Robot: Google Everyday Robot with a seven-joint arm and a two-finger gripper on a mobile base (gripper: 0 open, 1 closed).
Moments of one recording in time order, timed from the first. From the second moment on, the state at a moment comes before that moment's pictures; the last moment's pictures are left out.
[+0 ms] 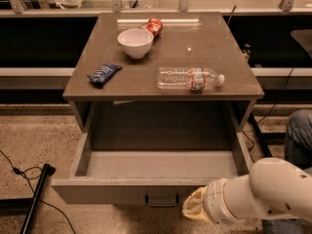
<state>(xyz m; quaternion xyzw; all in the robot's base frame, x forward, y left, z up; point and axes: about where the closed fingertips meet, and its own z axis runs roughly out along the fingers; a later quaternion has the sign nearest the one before) 0.332 -0.096 0.638 -0.61 0.73 0.18 0.24</state>
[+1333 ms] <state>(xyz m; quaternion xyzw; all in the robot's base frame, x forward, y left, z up) 0.459 -0.098 0.606 -0.60 0.75 0.07 0.26</state>
